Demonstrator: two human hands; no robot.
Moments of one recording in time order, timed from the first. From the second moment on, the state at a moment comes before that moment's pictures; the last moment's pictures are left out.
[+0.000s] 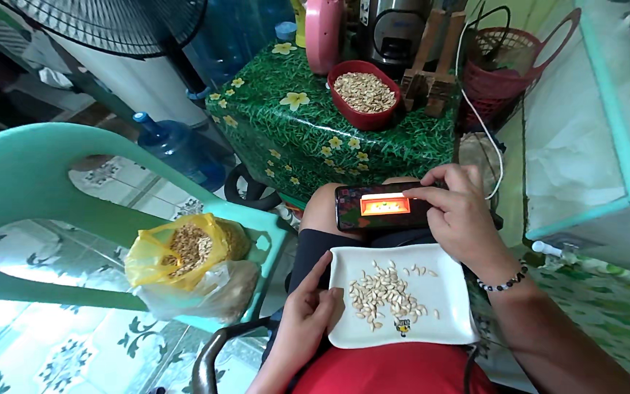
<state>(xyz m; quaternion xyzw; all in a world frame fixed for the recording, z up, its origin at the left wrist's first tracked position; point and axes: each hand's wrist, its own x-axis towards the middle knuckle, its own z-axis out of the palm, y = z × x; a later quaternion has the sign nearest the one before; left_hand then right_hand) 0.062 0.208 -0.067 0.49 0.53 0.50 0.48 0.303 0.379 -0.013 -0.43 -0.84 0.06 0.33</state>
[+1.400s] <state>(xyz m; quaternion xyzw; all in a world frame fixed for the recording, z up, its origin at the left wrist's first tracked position) 0.061 0.207 -0.069 0.49 0.53 0.50 0.48 0.294 0.367 -0.023 -0.35 -0.88 0.09 0.31</state>
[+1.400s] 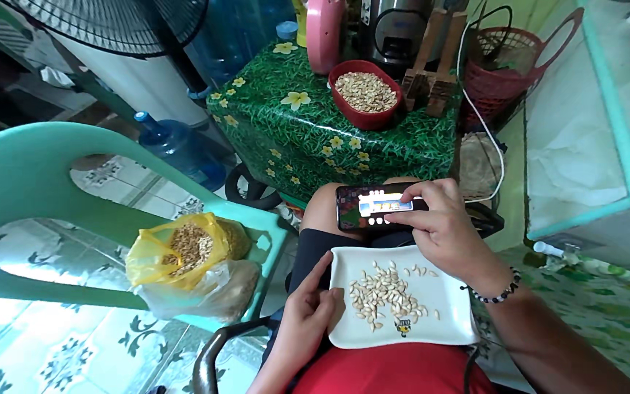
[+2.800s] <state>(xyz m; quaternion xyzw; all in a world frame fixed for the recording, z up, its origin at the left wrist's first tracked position) 0.061 0.207 -0.068 0.49 0.53 0.50 0.48 0.277 0.379 -0.023 -0.37 -0.88 0.07 0.29</state>
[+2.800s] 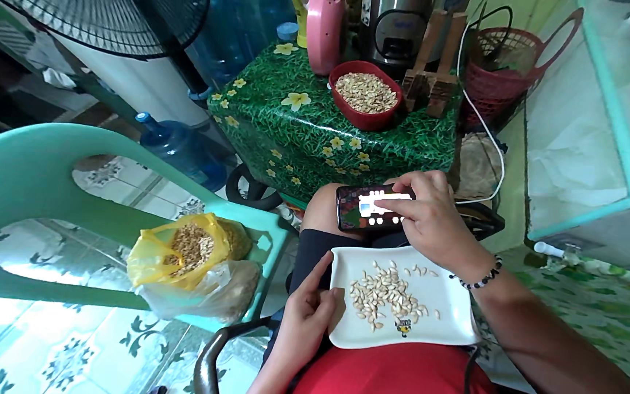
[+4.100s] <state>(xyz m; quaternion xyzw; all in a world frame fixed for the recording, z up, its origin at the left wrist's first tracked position) 0.062 0.207 -0.069 0.50 0.53 0.50 0.47 0.308 0.377 -0.021 -0.43 -0.83 0.06 0.35</state>
